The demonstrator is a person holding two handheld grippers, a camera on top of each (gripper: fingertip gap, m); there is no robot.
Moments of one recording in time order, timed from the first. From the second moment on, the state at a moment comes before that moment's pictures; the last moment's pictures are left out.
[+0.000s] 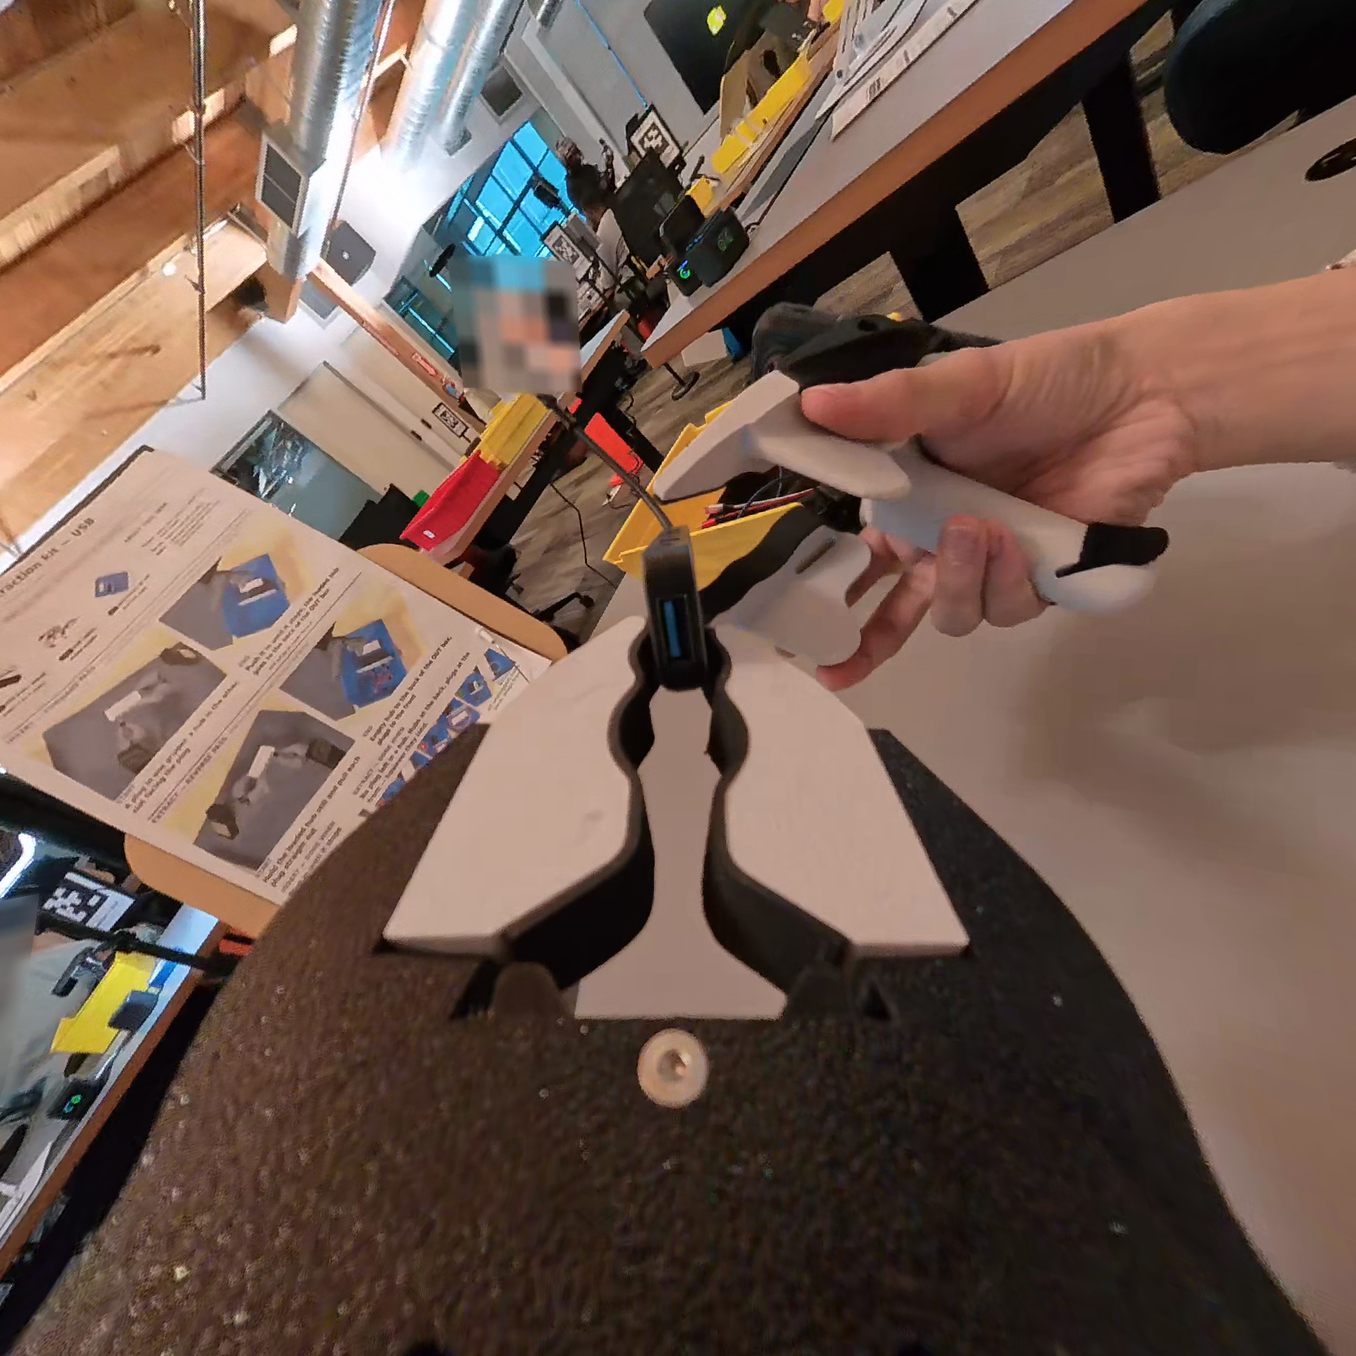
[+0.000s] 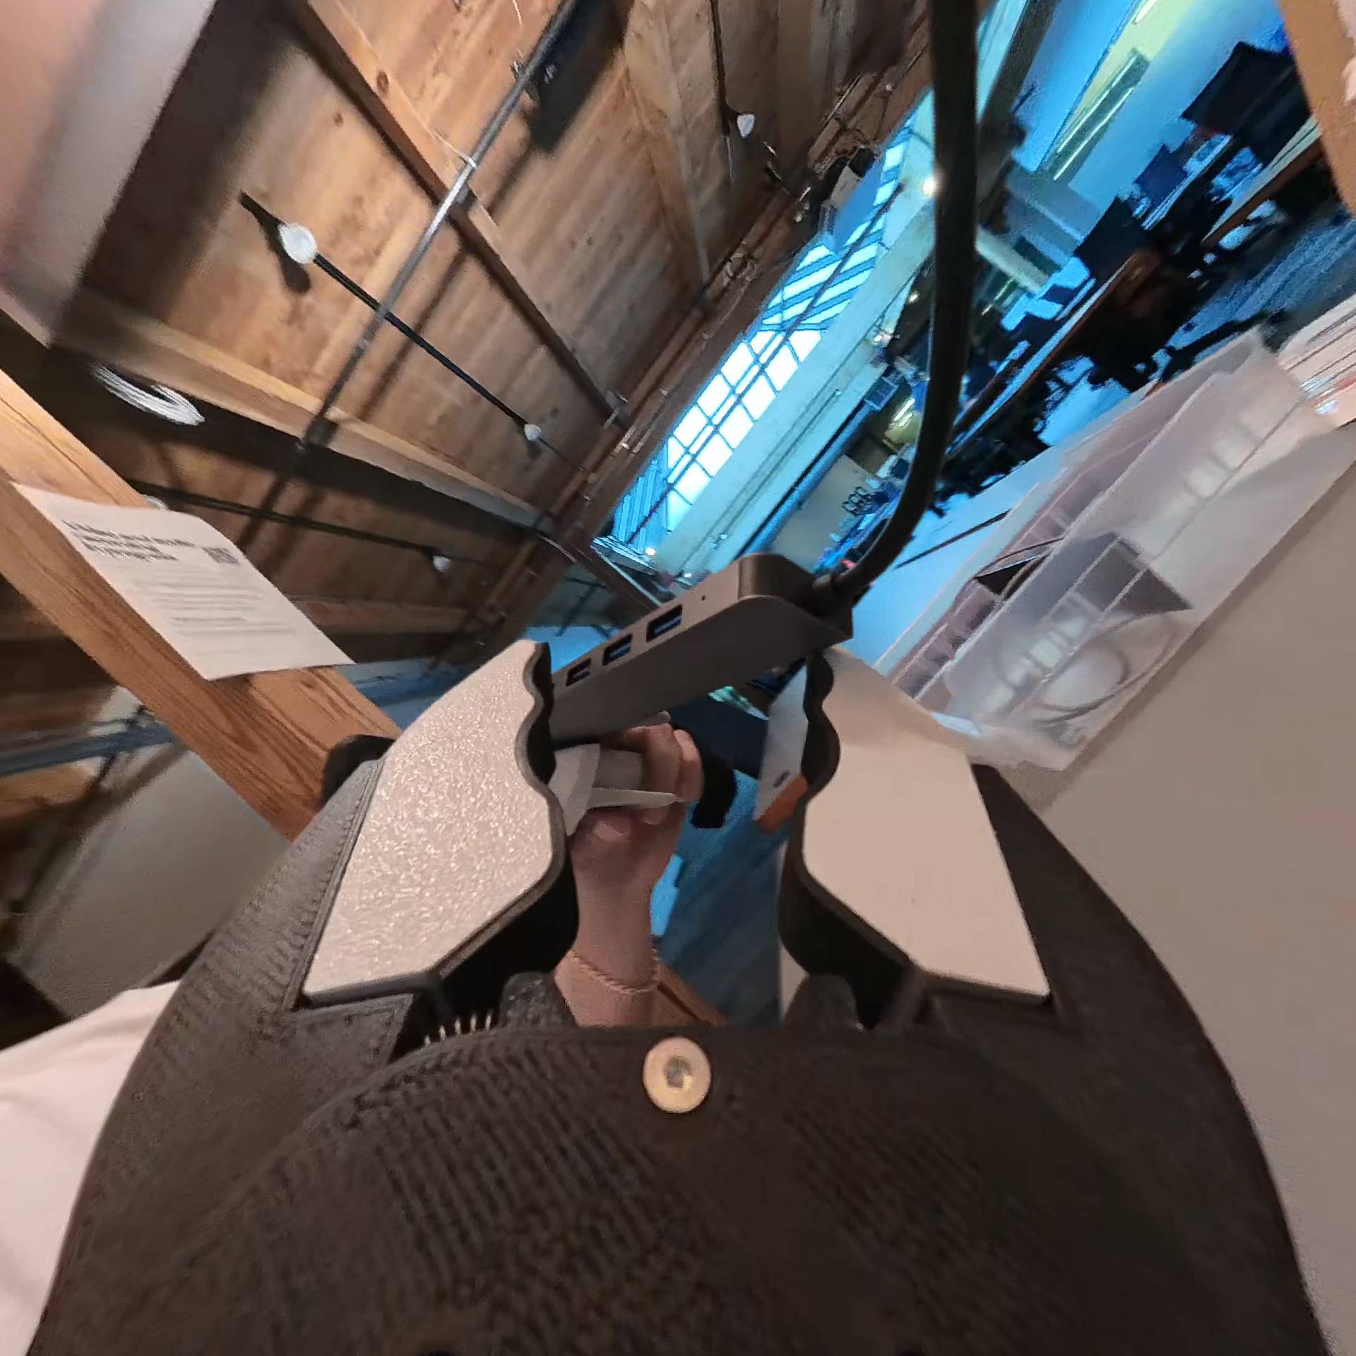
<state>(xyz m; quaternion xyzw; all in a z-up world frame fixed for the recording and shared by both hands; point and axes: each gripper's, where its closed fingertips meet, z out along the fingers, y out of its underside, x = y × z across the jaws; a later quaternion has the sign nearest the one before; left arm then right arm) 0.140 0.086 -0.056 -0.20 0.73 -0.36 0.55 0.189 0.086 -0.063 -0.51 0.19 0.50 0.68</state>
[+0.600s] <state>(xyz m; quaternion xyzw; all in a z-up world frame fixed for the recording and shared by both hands) 0.133 0.085 -0.066 -0.20 0.71 -0.44 0.52 0.167 0.078 -0.043 -0.50 0.10 0.48 0.71</state>
